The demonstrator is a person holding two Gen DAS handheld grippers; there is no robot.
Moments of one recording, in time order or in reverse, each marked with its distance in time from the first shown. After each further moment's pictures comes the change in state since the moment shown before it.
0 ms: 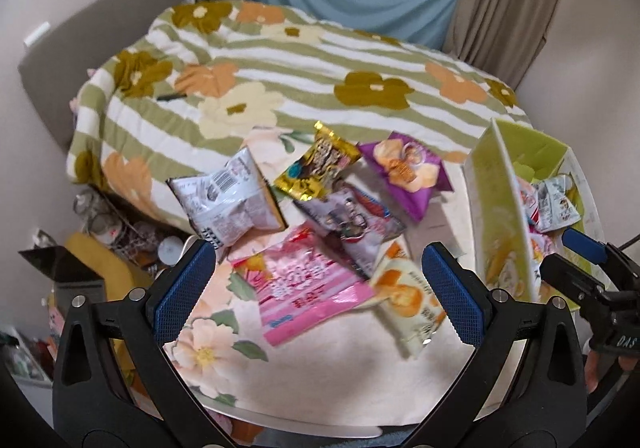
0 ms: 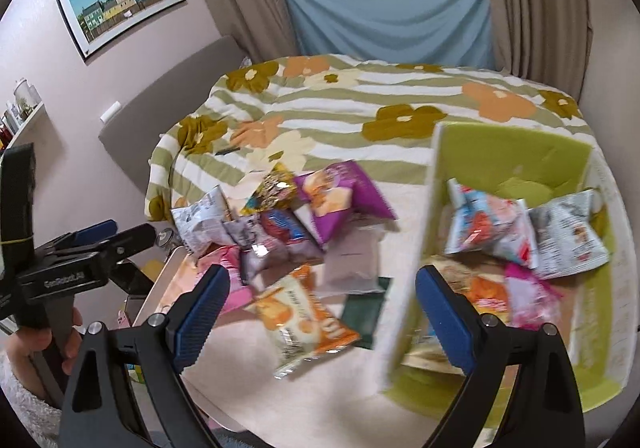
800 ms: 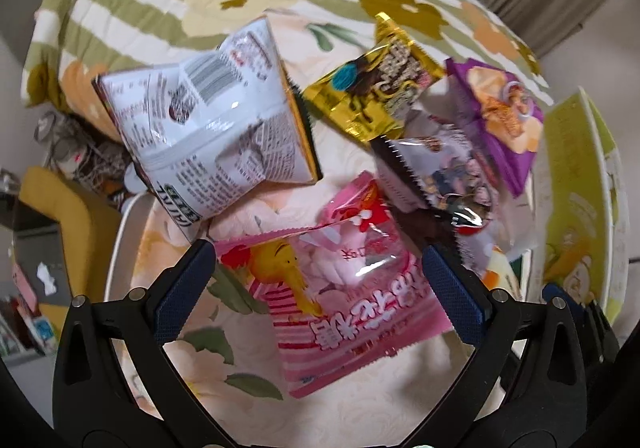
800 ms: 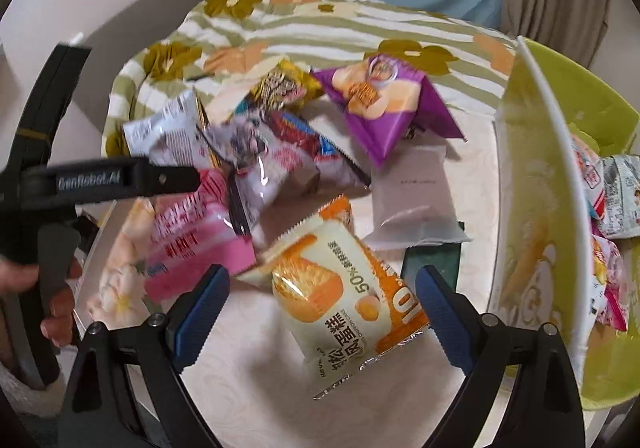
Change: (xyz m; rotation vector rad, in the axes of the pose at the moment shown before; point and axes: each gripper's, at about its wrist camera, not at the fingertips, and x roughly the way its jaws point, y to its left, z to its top) left arm 0.160 0.059 -0.016 -0.147 0.307 -0.079; right arm 0.124 0.047 -0.049 -0.071 0.212 -0.134
